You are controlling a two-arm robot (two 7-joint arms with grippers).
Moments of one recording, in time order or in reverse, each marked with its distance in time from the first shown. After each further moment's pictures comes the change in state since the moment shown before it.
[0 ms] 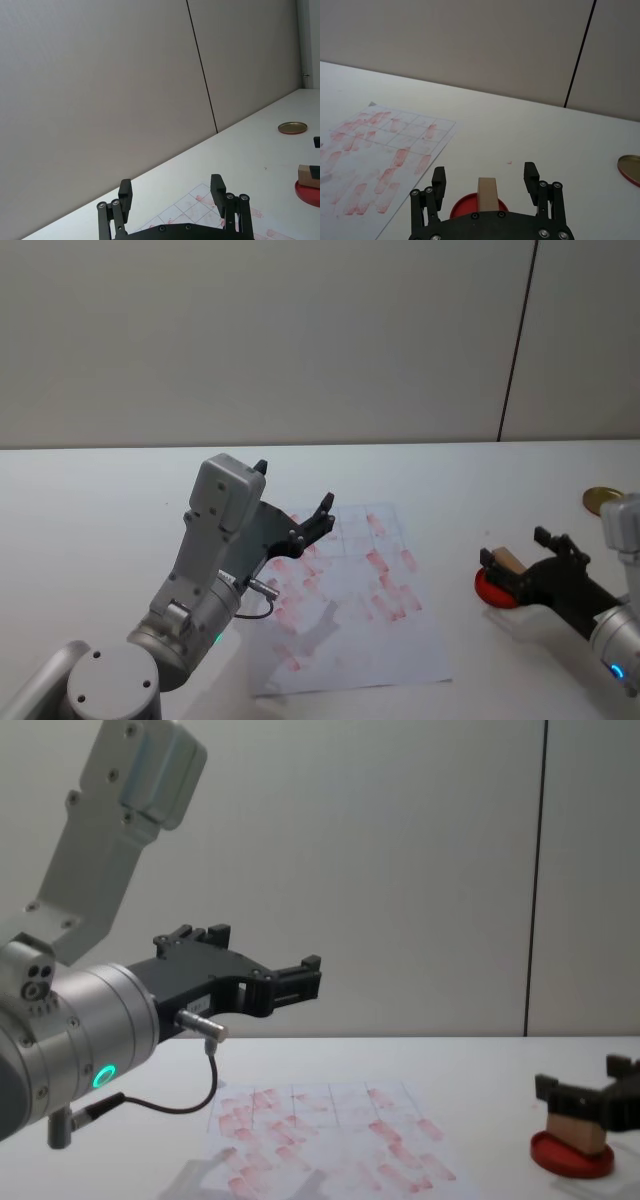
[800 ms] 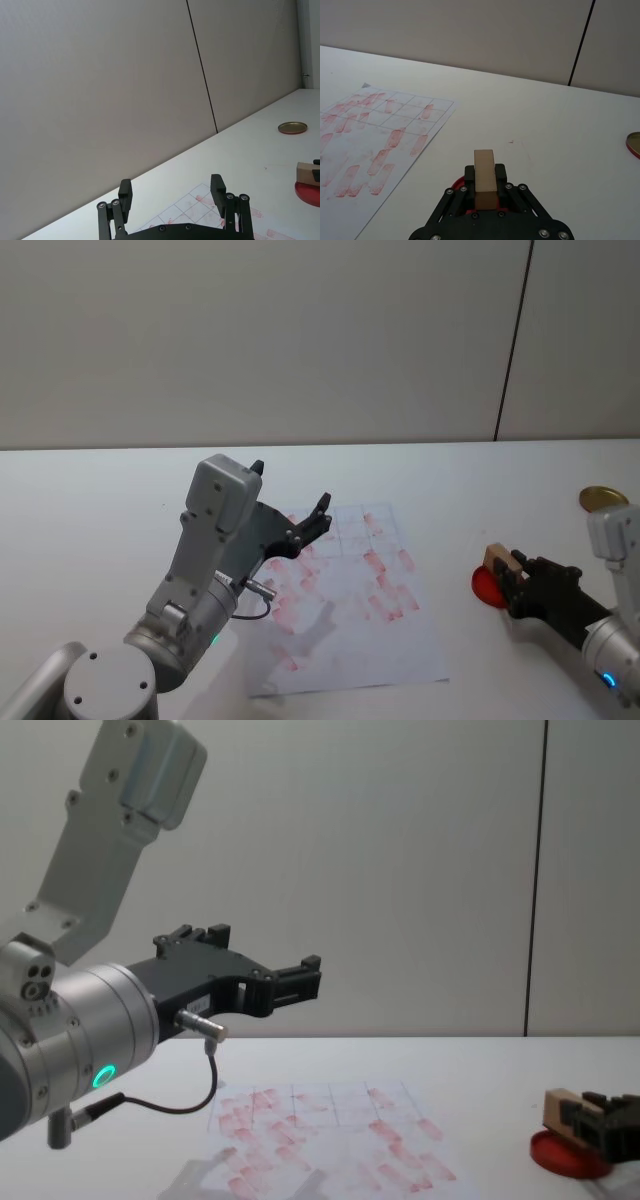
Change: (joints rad) left arm 0.000 0.000 0.000 0.000 0.000 0.000 0.000; right arm 0.010 -0.008 -0.008 0.043 -0.004 0.031 0.003
